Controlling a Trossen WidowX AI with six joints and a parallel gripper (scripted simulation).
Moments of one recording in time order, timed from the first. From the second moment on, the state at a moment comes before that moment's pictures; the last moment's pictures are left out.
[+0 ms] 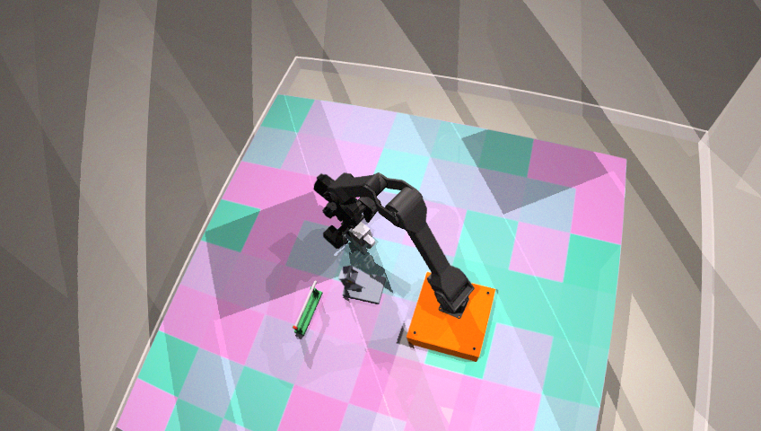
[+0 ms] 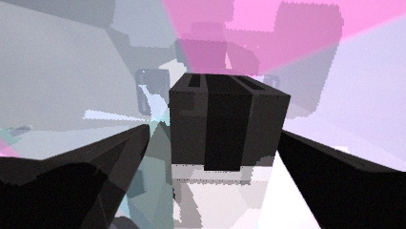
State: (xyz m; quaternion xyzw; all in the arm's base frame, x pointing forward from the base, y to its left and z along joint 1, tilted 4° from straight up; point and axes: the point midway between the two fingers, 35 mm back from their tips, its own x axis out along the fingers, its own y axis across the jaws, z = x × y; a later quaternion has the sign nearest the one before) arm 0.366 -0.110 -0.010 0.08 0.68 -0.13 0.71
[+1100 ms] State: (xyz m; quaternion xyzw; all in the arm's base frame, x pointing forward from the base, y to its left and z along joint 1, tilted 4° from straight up) arm 0.360 -0.107 0.012 0.08 0.70 -0.12 0.70
